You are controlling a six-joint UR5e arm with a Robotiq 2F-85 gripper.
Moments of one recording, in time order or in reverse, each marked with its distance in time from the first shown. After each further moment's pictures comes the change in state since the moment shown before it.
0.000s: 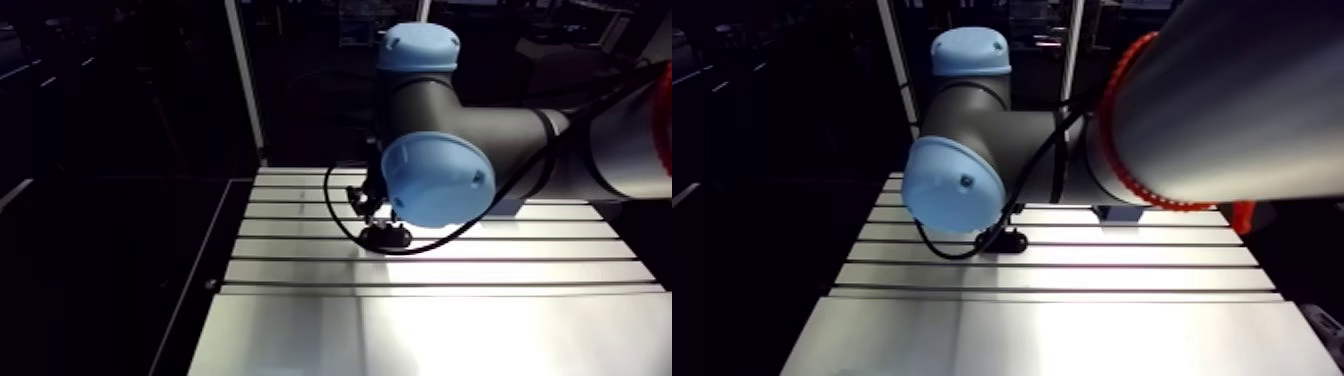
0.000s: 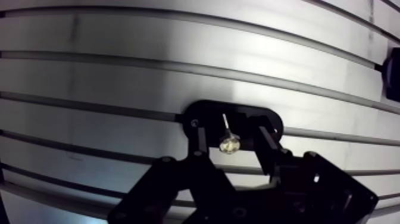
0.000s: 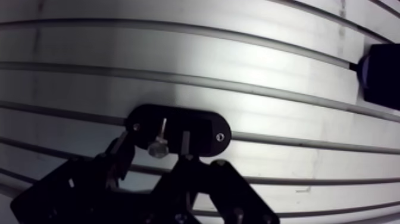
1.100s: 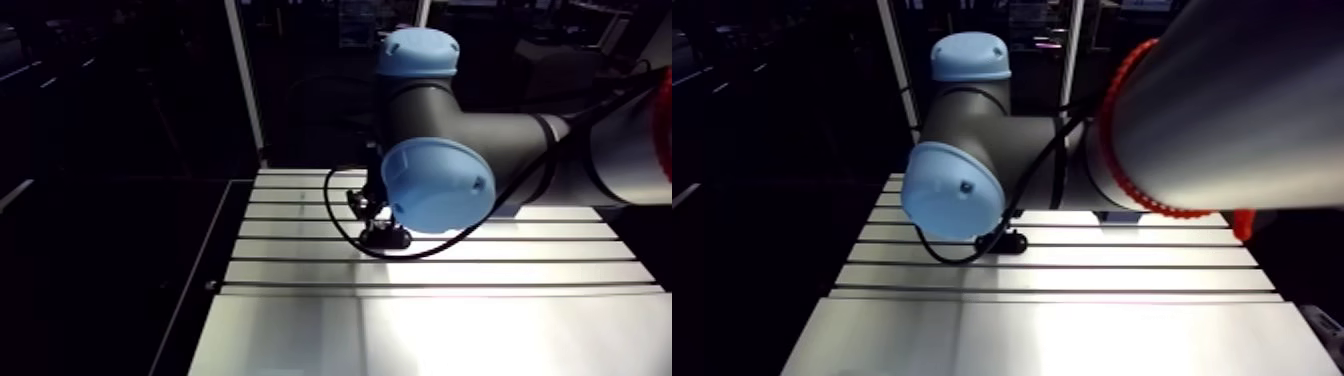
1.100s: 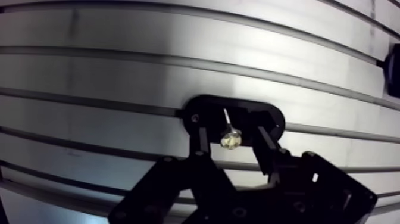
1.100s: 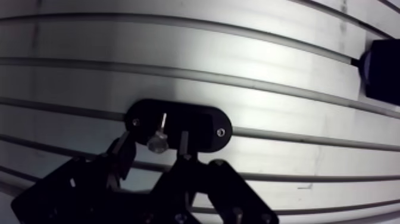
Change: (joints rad) arm 0.000 -0.004 0.012 -0.001 -0.002 0.000
